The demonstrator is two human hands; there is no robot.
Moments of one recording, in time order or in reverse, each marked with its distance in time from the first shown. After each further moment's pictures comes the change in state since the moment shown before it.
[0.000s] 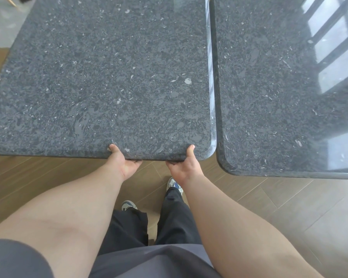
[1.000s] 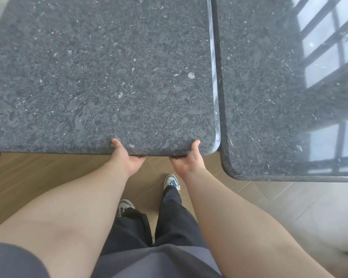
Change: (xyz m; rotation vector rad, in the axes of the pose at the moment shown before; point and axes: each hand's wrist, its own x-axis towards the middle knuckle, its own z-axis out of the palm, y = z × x) left_hand 0.011 0.017 0.024 -0.058 -0.018 -0.054; right_hand 0.012 -0.001 0.035 0.068 0.082 -0.058
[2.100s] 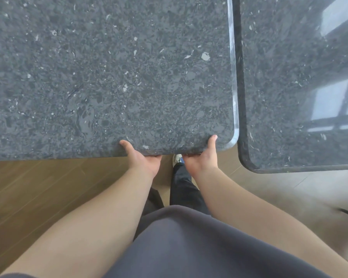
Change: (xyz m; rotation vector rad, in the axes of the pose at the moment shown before) left_hand -0.017 -0.002 0.015 -0.109 0.040 -0.001; right_hand 0.013 0.016 0.015 0.059 0.154 -0.075
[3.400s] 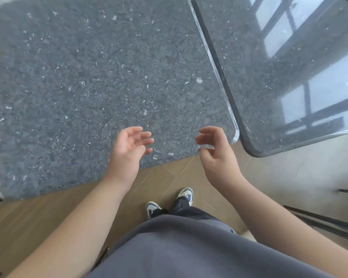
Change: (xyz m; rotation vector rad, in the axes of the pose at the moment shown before) left_hand -0.151 0.168 0.009 1.053 -0.612 0.523; right_hand -0.215 0.085 0.028 -1.364 -0.235 -1.108
